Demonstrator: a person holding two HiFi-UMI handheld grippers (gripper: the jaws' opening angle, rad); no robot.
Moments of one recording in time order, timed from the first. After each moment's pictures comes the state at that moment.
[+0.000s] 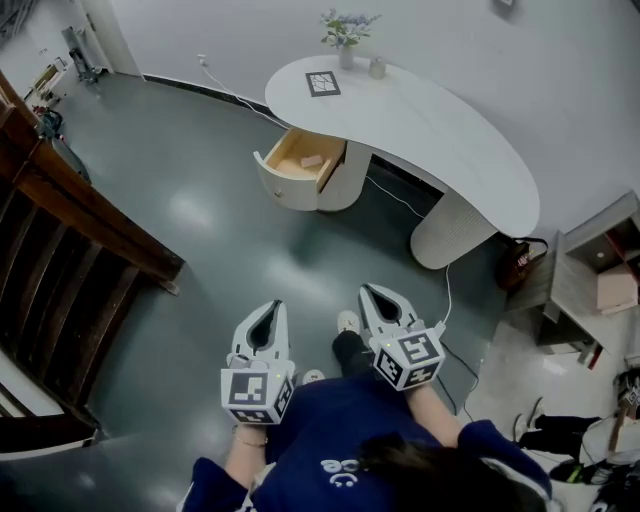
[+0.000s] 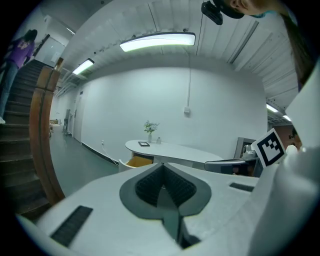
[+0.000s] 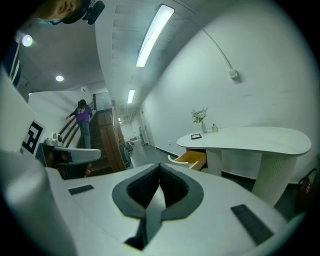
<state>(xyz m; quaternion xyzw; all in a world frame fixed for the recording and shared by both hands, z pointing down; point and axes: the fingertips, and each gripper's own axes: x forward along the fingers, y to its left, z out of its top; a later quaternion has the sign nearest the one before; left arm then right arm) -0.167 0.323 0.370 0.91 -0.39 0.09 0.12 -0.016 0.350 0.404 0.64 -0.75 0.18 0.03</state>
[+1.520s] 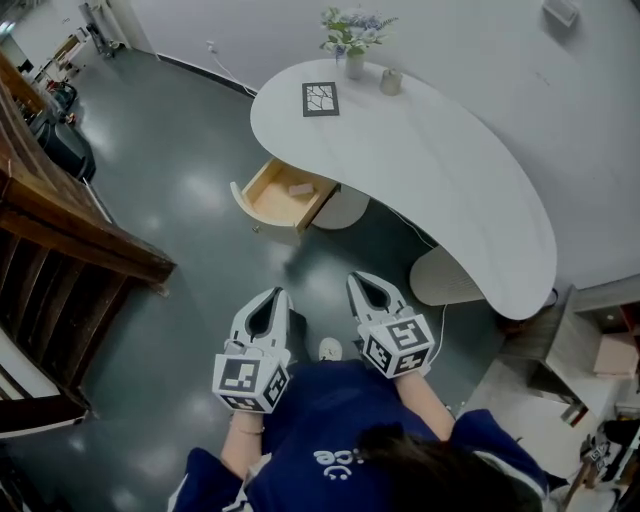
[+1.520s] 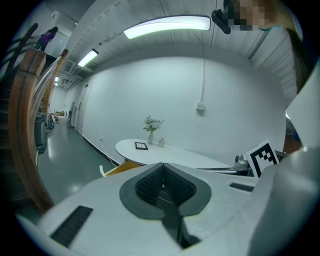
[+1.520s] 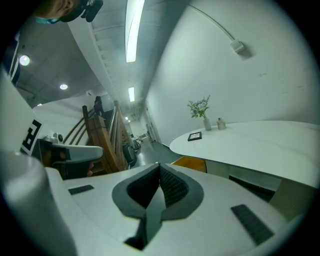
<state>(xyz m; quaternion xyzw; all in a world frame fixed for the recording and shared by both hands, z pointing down) 0.016 0.149 0.383 0.89 -0.43 0.08 0.16 0.145 0.151 0.431 0.57 -0.79 0.21 0.03</state>
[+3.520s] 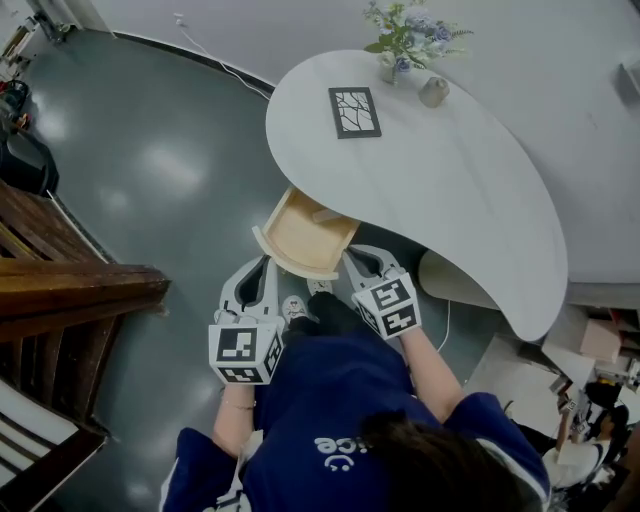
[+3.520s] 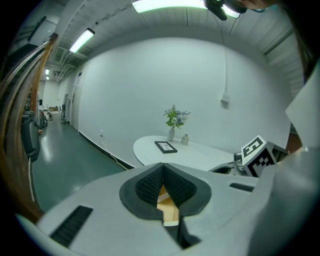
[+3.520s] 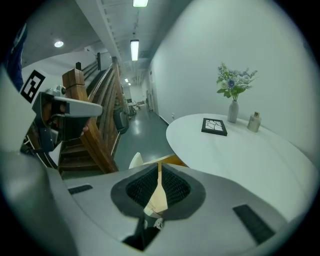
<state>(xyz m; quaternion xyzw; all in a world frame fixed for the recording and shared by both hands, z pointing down) -0.062 -0.150 0.428 0.89 -0.40 0.14 0.18 0.077 -0.117 0.514 0.54 -0.77 0.22 0.26</state>
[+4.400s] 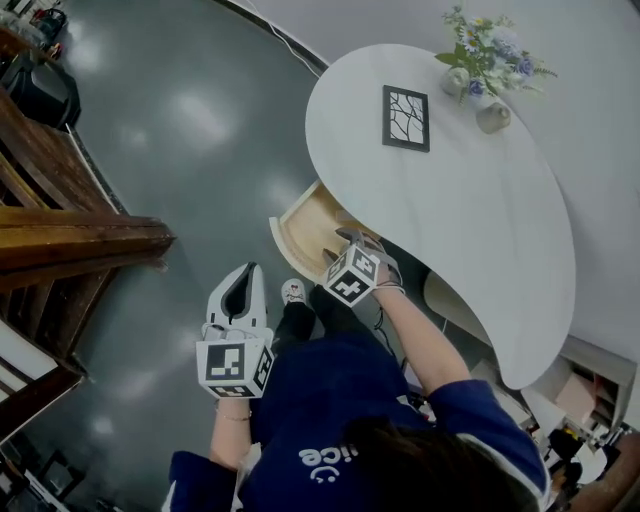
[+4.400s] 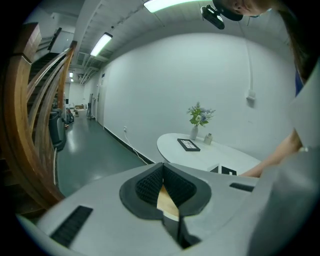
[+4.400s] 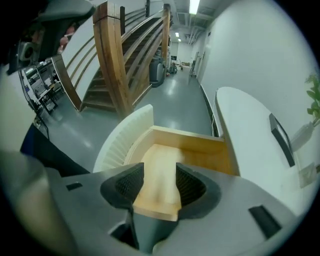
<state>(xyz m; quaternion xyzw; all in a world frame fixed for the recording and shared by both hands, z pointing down) -0.103 -0.169 0.446 0.82 -0.51 0.16 0.22 0.034 -0.175 0.662 0.30 -0.78 0.15 0.53</state>
